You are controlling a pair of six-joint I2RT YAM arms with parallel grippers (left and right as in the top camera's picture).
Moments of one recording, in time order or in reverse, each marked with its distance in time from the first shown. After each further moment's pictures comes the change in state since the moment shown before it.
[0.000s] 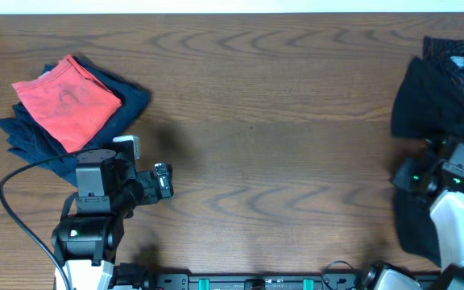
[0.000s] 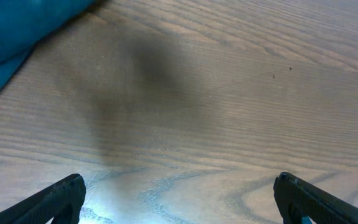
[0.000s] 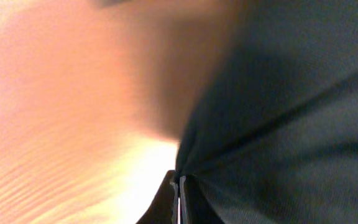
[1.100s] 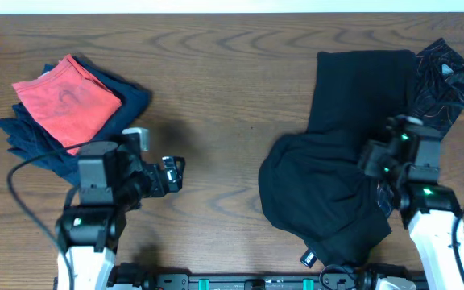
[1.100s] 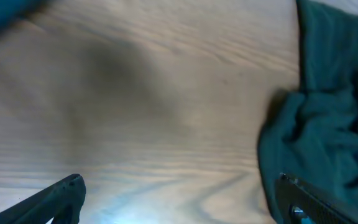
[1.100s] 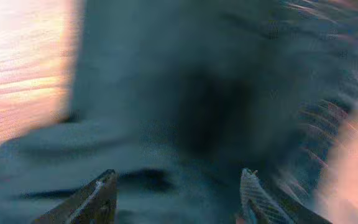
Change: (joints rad) left arm -0.022 0.079 0.003 0.090 0.182 -0.048; right arm 0.289 -0.203 0.000 0.028 0.207 0.102
